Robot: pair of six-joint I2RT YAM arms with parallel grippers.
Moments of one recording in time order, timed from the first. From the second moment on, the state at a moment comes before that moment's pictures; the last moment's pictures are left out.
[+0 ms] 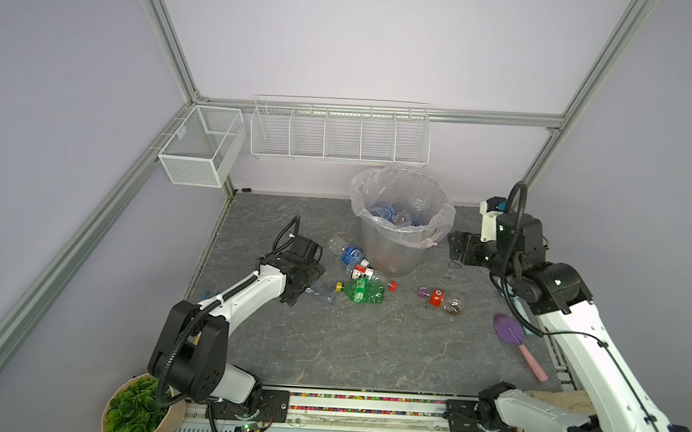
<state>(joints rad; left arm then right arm) -0.44 1.46 0.94 -0.61 -0.12 -1.24 0.42 1.13 1.40 -0.85 0.17 0.31</state>
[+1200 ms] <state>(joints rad) -0.44 1.70 1.02 -0.63 -0.06 -1.28 0.42 1.10 1.33 -0.87 0.17 0.32</state>
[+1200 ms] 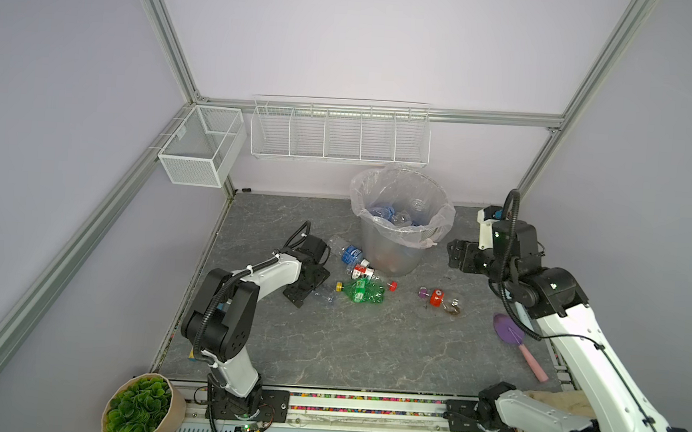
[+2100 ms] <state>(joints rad) -0.44 1.66 1.00 -0.60 -0.05 -1.30 0.41 1.05 1.30 -0.87 0.17 0.33</state>
